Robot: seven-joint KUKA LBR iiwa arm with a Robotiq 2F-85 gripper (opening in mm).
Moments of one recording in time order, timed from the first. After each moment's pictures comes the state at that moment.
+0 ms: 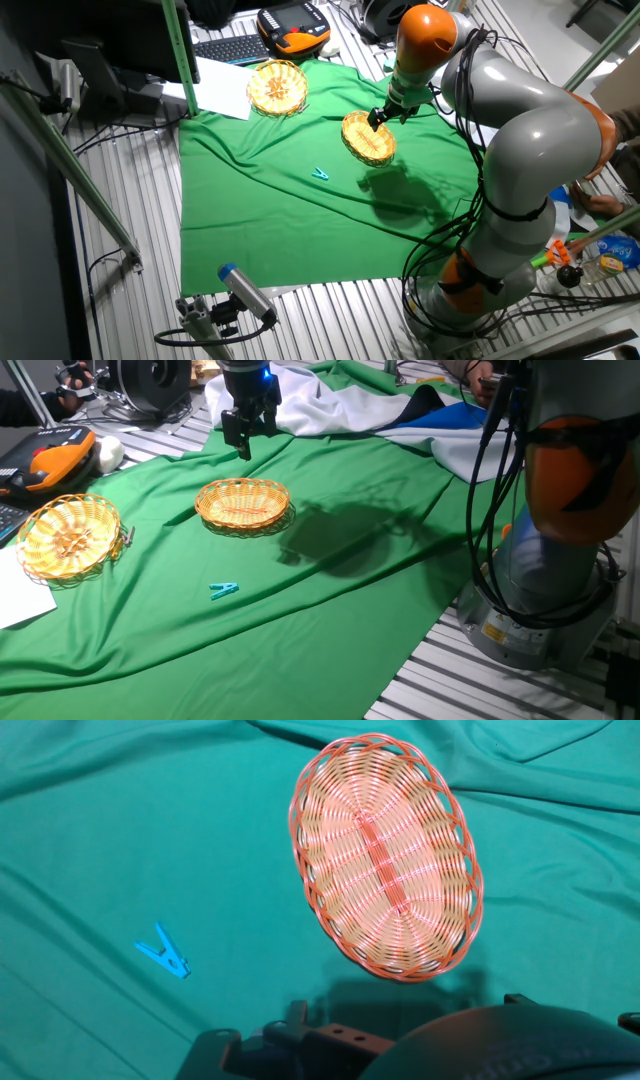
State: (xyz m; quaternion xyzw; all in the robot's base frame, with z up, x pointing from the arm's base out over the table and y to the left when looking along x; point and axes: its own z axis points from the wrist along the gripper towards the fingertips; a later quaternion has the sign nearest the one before) arm 0.515 0.001 0.236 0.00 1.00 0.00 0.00
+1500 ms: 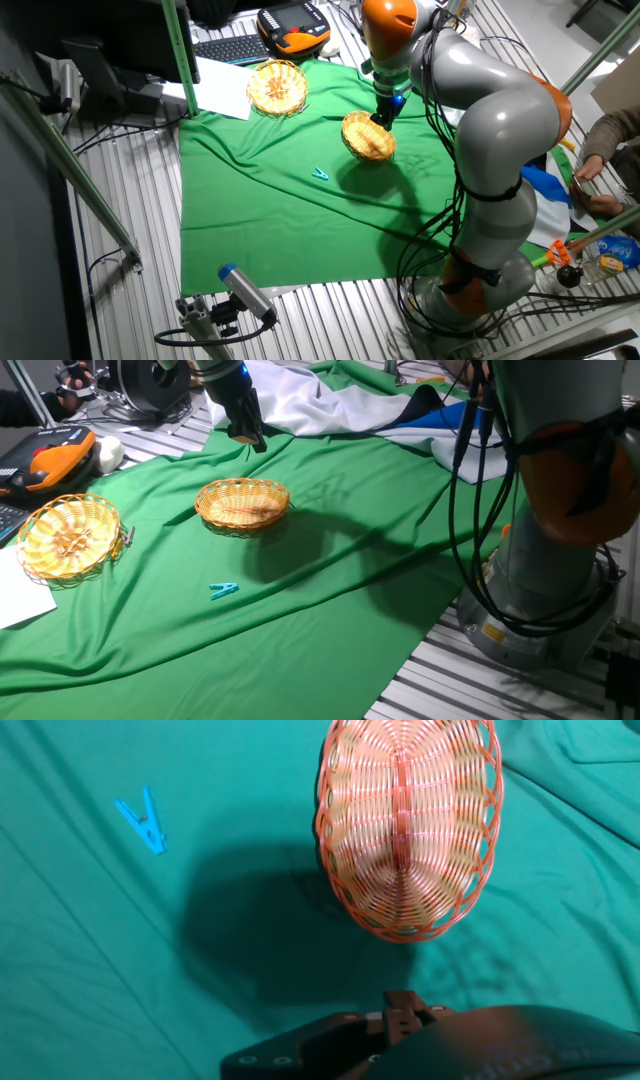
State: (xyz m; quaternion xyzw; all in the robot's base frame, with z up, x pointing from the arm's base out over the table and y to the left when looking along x) arm 0.515 0.001 0.236 -0.18 0.98 -0.05 -0.12
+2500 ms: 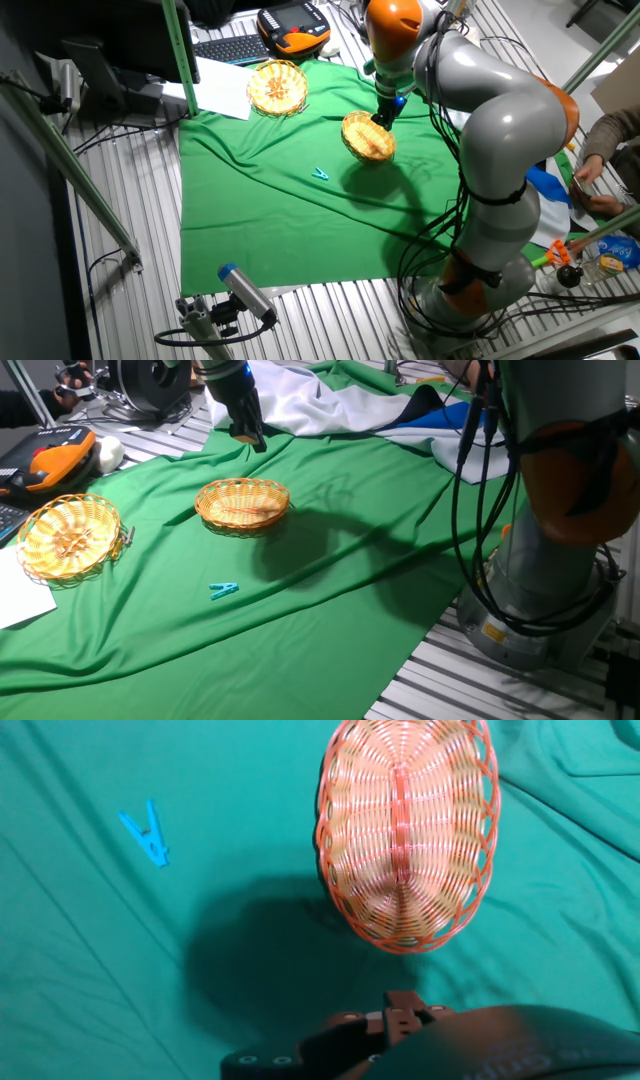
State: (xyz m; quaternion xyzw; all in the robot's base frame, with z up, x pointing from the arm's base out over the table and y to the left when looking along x) arm 0.515 0.001 0.236 -0.17 0.98 -0.04 -0.09
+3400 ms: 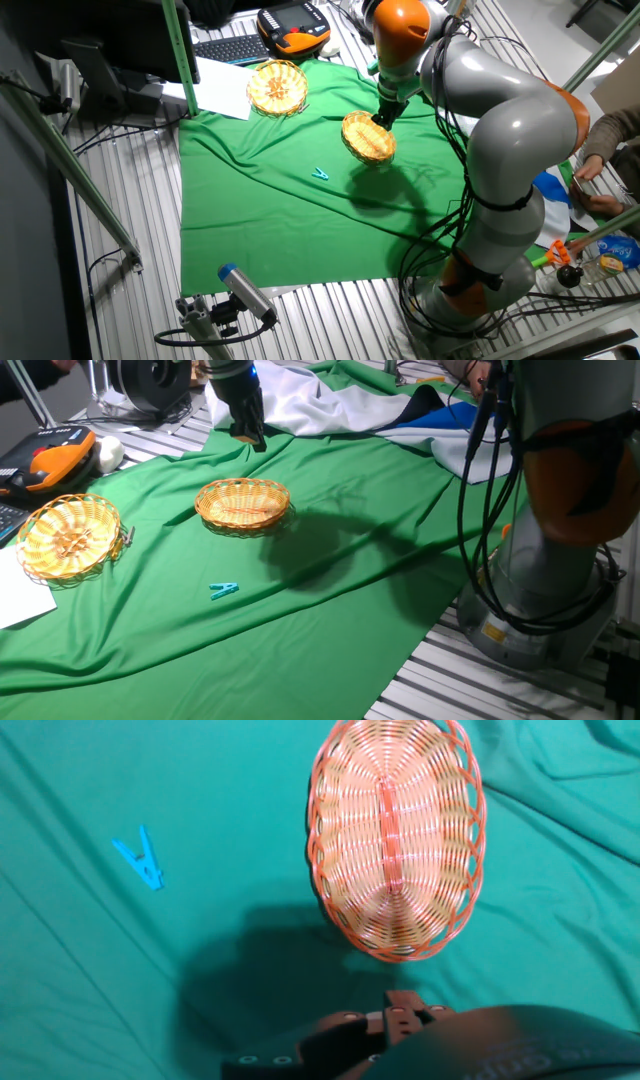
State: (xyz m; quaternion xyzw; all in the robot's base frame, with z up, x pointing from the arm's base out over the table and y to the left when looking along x) arm 0.515 0.001 0.236 -0.17 0.98 -0.06 -0.07
